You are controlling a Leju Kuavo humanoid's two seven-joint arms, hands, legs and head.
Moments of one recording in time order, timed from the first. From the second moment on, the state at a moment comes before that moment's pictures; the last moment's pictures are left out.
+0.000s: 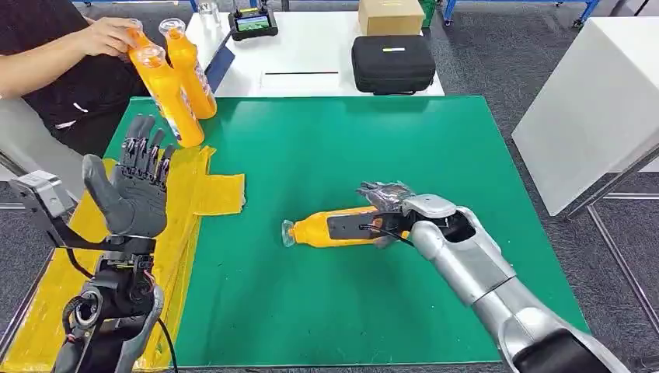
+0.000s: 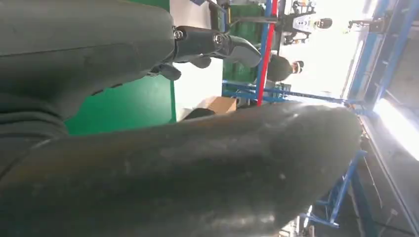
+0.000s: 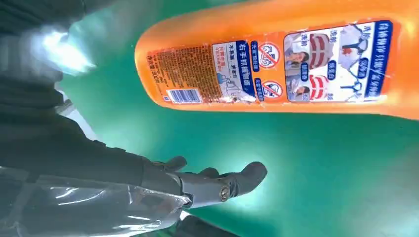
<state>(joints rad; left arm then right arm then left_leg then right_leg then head) -0.16 0.09 -0.26 -1.86 0.33 0.26 -0.06 -0.69 -0.11 0.70 -1.02 0.83 0.41 0.15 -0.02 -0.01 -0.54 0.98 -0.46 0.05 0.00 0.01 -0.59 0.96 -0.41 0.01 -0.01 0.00</state>
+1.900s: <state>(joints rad) -0.19 0.05 -0.26 -1.74 0.44 0.21 -0.13 -0.73 -0.07 0.70 -0.53 0.91 0.22 0.08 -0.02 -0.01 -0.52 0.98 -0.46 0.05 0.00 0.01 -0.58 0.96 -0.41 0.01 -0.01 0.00</state>
